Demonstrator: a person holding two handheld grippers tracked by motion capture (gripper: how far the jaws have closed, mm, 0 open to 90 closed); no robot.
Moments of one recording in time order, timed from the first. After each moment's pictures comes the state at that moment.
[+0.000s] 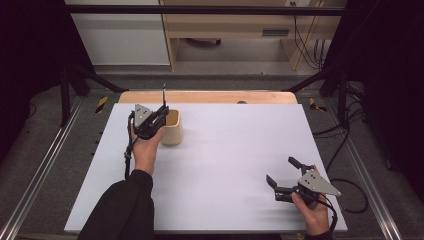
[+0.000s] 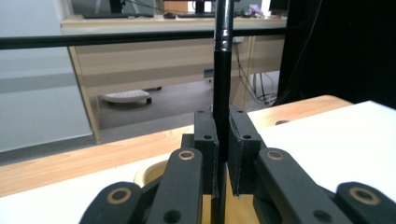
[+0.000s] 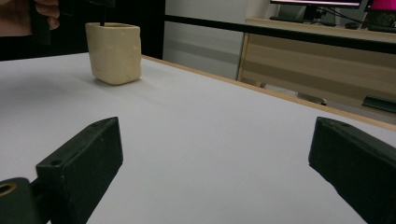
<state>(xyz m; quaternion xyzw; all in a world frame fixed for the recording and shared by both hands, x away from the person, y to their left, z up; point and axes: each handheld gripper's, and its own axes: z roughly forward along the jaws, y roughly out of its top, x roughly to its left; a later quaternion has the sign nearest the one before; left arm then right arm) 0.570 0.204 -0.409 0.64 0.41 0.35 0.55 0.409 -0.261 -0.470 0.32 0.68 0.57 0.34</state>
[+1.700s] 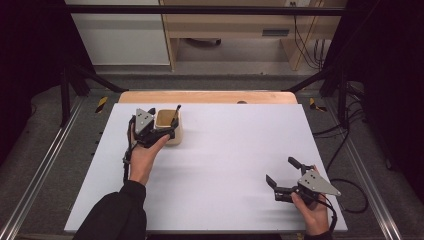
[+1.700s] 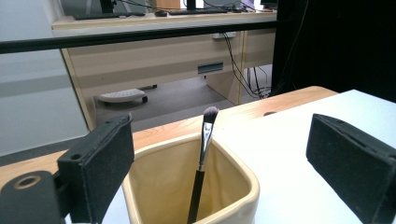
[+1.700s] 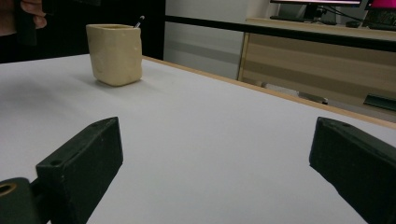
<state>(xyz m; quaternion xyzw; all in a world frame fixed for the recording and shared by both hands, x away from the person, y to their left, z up) 0.548 0.198 -0.403 0.66 0.39 0.35 0.54 0.408 -0.260 -0.470 0.33 0.68 0.57 0.33</state>
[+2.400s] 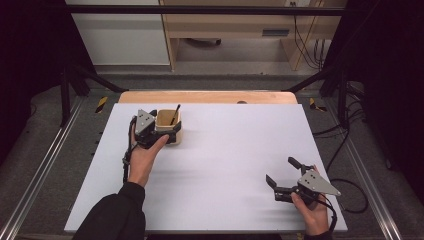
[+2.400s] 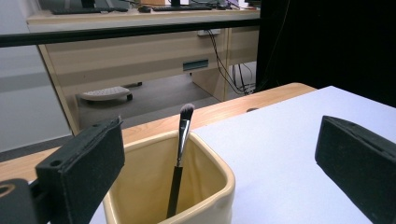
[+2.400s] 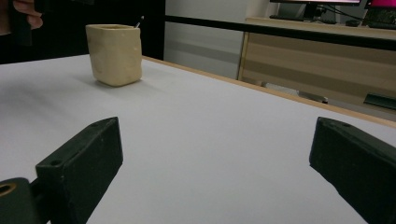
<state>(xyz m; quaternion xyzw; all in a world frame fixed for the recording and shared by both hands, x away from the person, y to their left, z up) 0.542 0.195 -0.401 0.67 0.37 0.32 0.55 0.408 -0.260 -0.470 0.33 0.68 0.57 0.33</state>
